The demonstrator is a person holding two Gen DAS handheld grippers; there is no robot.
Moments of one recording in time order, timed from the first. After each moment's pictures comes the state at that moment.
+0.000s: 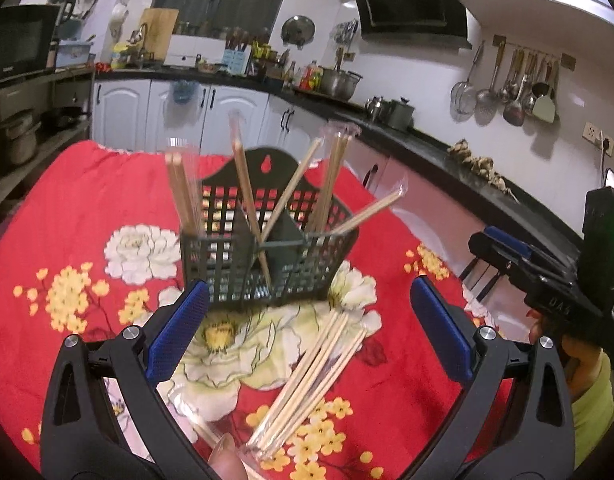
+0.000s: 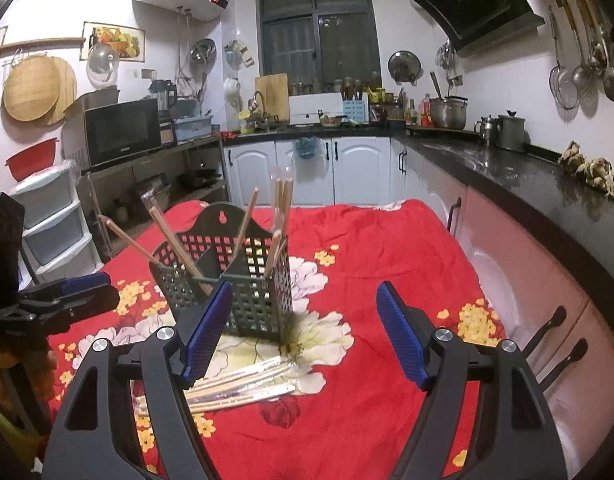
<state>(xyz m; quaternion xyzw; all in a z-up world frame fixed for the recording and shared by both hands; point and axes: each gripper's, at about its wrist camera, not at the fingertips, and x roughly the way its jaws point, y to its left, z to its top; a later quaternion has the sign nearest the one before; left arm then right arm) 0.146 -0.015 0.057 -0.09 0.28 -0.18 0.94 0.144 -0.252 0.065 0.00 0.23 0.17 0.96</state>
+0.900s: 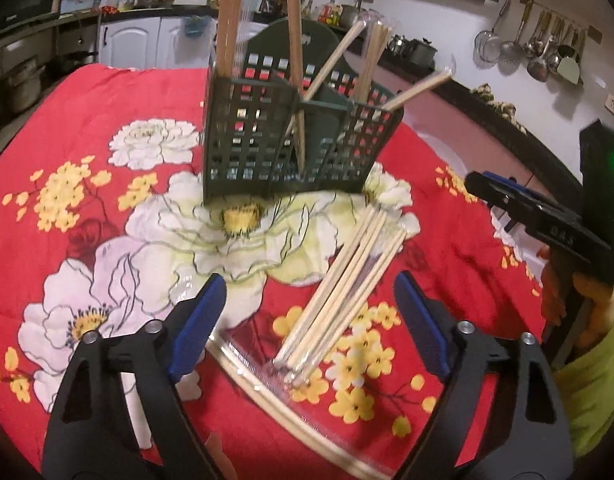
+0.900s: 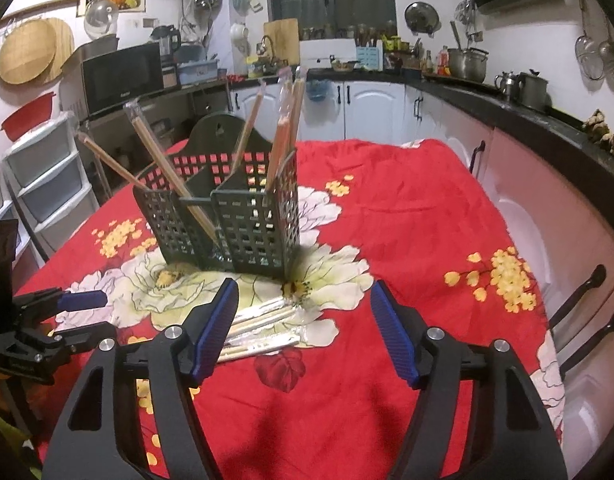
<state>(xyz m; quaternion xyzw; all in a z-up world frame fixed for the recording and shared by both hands) 0.132 -0.005 -0.018 -0.08 0.38 -0.17 0.90 0.174 -0.236 0.007 -0.03 0.33 0.19 0.93</state>
